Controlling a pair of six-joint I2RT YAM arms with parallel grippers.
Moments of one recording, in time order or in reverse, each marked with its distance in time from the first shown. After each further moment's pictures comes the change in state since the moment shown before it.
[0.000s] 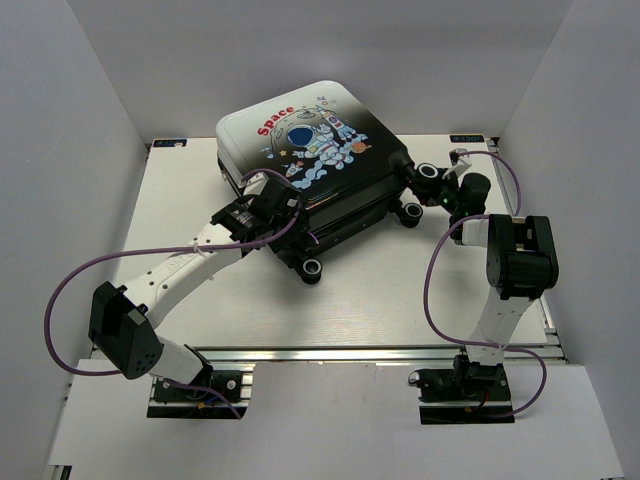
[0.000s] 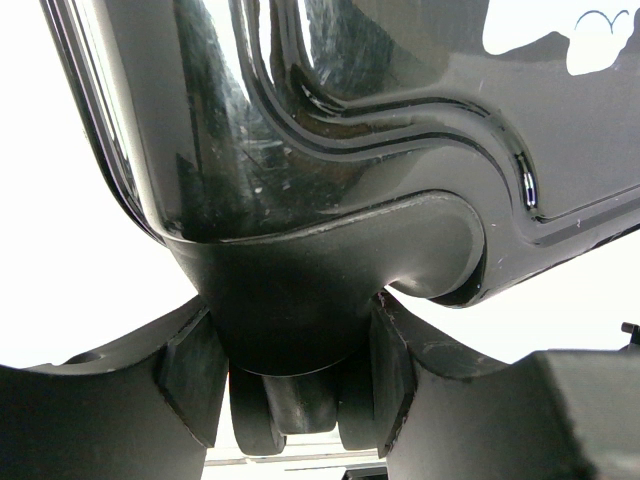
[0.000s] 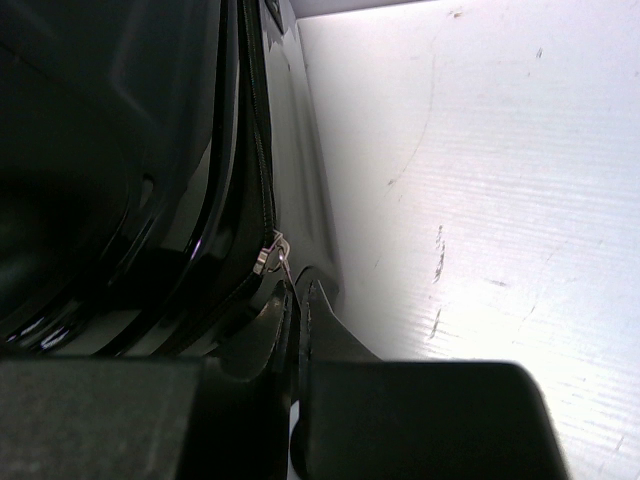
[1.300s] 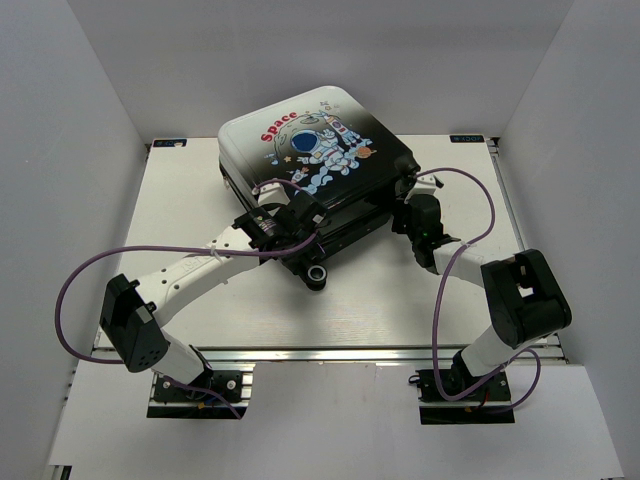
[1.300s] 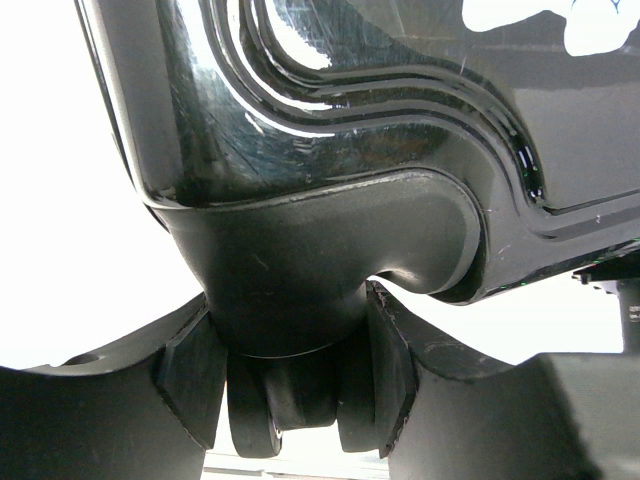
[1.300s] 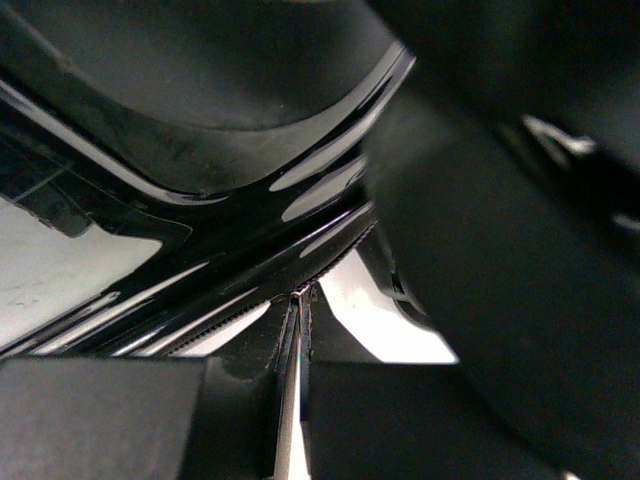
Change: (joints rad) left arm -0.166 0.060 0.082 -0.134 -0.218 -0.101; right arm 0.398 -0.339 -0.209 -0.358 0.744 -0.090
